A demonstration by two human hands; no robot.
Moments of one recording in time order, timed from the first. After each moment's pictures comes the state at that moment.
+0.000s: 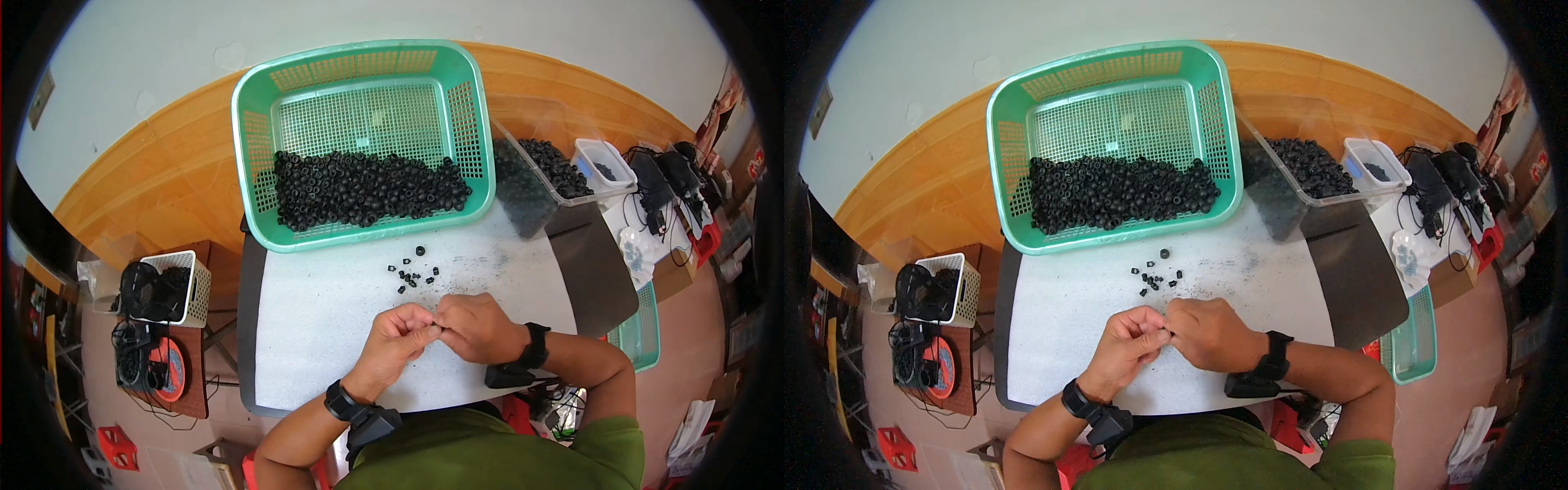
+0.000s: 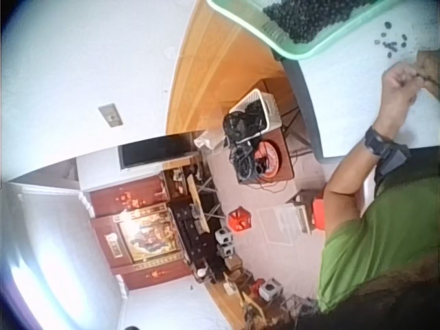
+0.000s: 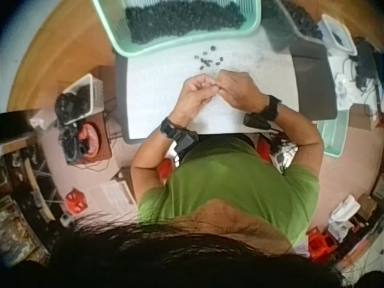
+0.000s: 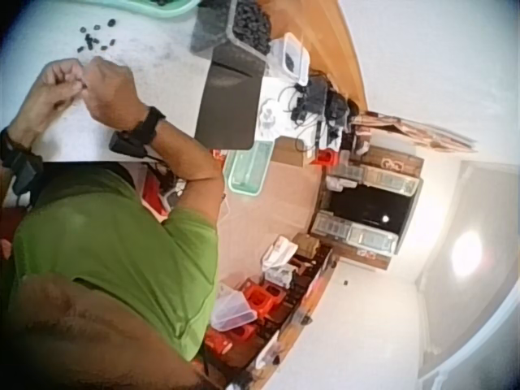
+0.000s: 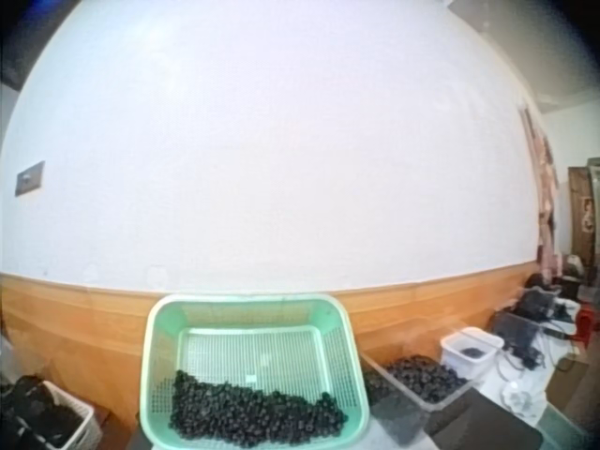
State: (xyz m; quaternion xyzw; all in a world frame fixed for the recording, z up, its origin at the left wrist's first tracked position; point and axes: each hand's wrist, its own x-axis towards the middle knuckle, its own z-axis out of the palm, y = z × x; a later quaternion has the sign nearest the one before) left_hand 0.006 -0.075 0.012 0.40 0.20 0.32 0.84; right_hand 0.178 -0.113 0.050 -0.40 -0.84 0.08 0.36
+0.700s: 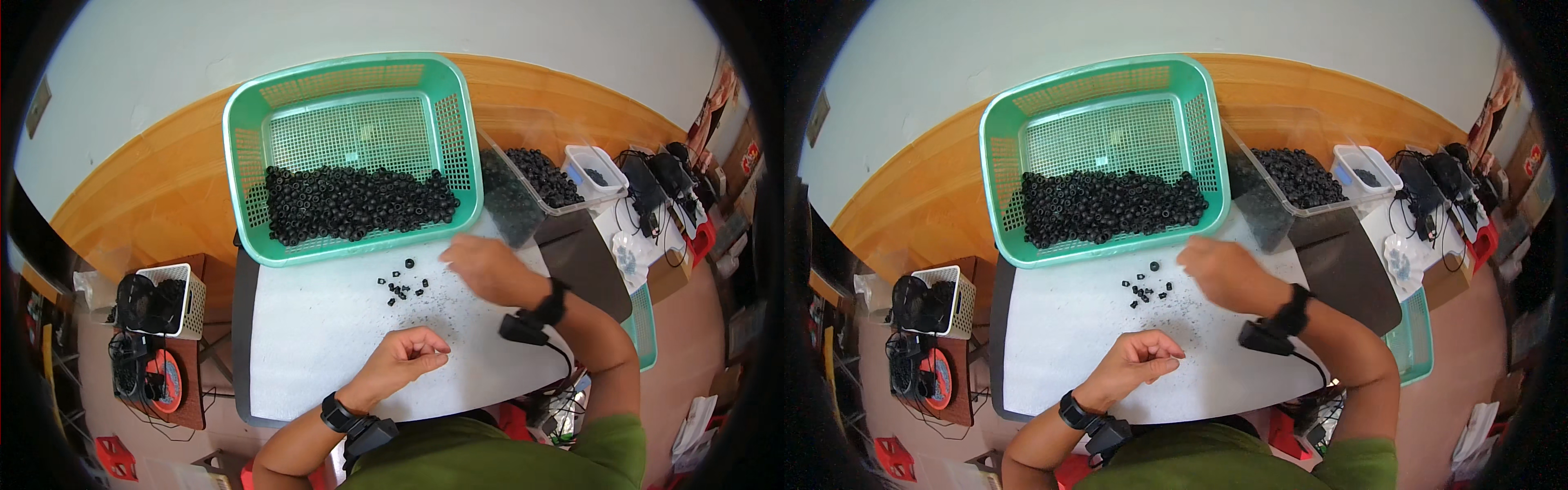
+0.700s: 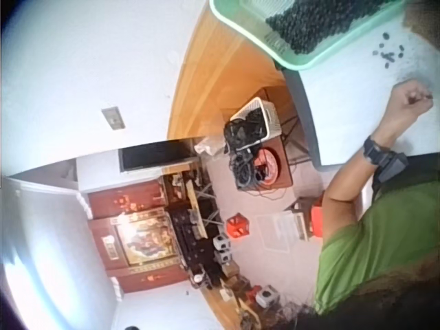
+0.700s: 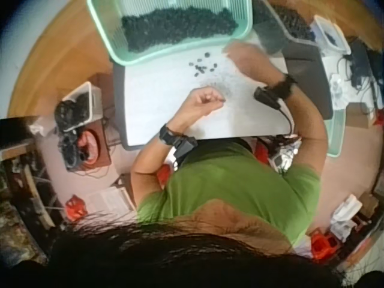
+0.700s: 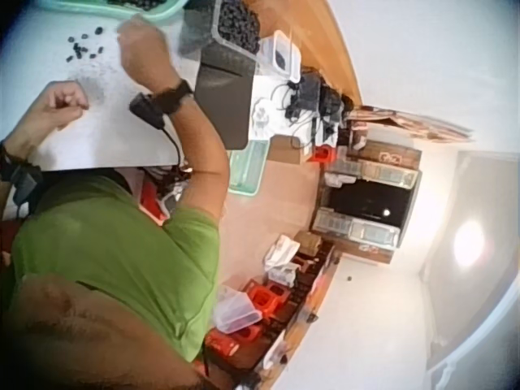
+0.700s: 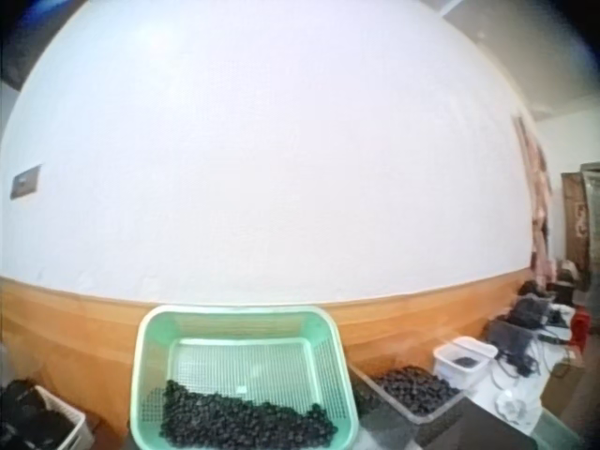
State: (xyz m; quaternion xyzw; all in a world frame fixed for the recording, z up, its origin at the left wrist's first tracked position) left_hand 0.005 -0.078 0.020 0.55 0.21 0.19 0.79; right_hand 0.235 -0.052 0.066 -0.44 -0.86 -0.04 0.27
